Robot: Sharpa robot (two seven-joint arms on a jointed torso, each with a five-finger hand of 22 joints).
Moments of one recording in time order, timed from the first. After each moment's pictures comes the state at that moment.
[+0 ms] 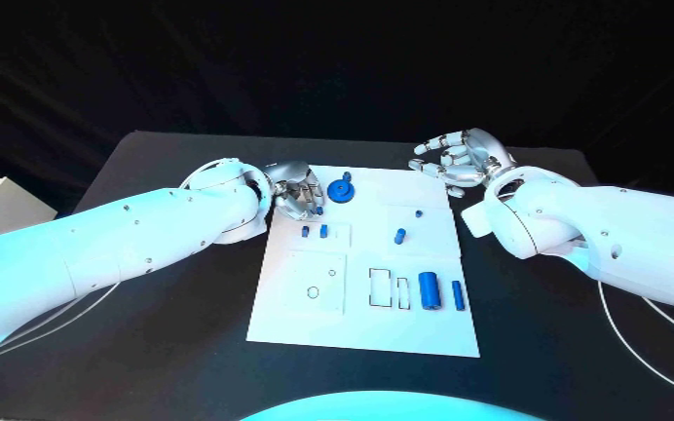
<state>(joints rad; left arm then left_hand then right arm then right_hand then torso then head) 1.18 -0.65 -0.04 1.29 -1.30 -0.09 -0.11 1.38 -0.29 0.58 0.10 0.27 0.91 0.15 0.18 0.38 1.10 0.08 0.33 0.17 1.30 0.03 1.44 0.91 0.15 1.01 0.13 1.17 1.04 1.24 -0.88 -0.13 1.56 -0.60 -0.63 0.05 1.39 -0.20 0.20 0.29 0.34 0.88 0.16 0.20 0.39 1.36 0.07 1.32 1.31 1.46 0.01 1.48 1.31 0.09 1.36 0.10 1.03 1.25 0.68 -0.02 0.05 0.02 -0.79</state>
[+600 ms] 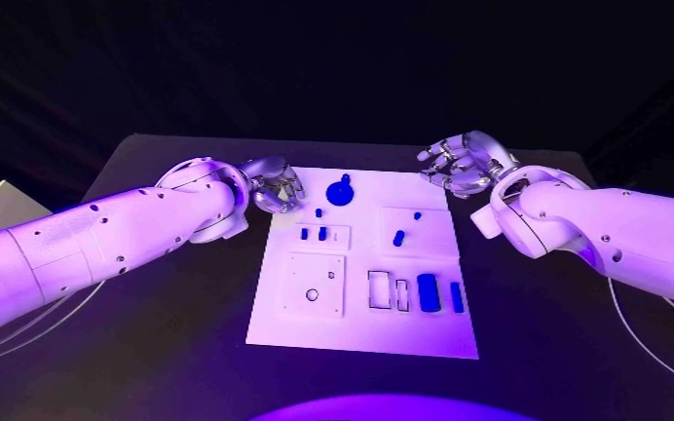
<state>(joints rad) 1.18 -0.72 -0.02 1.29 -1.21 -0.11 -0.10 1.43 -0.25 0.61 0.07 0.28 0.93 0.17 0.18 0.37 1.08 0.10 0.31 0.18 1.22 0.03 1.40 0.78 0.15 0.95 0.14 1.11 0.98 1.24 -0.89 -0.13 1.51 -0.76 -0.55 0.02 1.49 -0.27 0.48 0.25 0.28 0.92 0.14 0.22 0.38 1.10 0.08 0.38 0.50 1.46 -0.01 1.42 1.31 0.11 1.35 0.09 0.97 1.24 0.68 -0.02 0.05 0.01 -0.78</state>
